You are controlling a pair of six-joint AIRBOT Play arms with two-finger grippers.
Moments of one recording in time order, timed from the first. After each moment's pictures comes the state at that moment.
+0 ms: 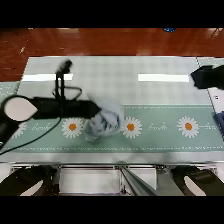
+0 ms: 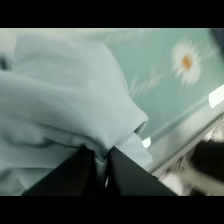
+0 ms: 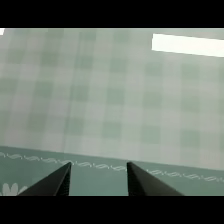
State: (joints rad) left arm -0.51 -0.89 0.81 0.92 -0.93 -1.59; right arm 0.16 -0.77 1.15 -1.60 1.15 1.67
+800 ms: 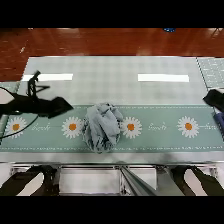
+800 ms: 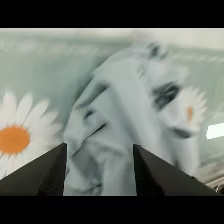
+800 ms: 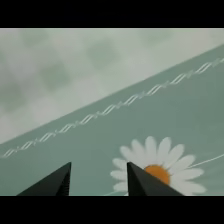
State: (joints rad) left arm 0.03 -0.99 0.73 0.93 -1.17 -1.50; right arm -0.41 -0.84 0.83 -1.34 1.08 1.59
